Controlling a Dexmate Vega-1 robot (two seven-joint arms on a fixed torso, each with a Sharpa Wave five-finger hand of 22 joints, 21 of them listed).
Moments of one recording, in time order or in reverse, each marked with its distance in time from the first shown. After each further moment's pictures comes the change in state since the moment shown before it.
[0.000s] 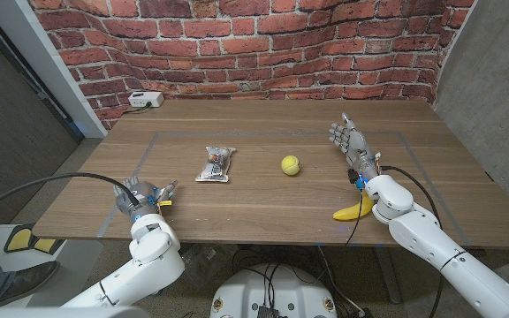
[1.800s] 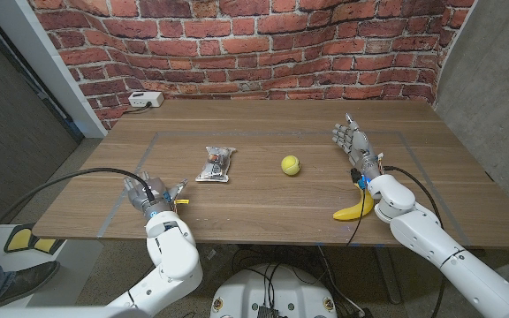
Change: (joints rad) left arm -0.012 -0.133 0.082 0.074 0.639 0.000 -0.463; left_hand 0.009 0.009 -0.003 -0.003 0.000 0.036 -0.010 -0.007 -0.002 0.010 -0.010 0.000 0.000 0.005 -0.005 0.000 0.000 0.005 -0.005 0.000 0.000; right arm 0.018 0.006 0.006 0.049 0.014 0.018 0.019; right_hand 0.000 0.000 -0.006 -0.006 0.000 0.000 0.000 0.000 0.000 0.000 0.000 0.000 0.000 0.000 0.000 0.000 0.000 0.000 0.000 0.000 0.000
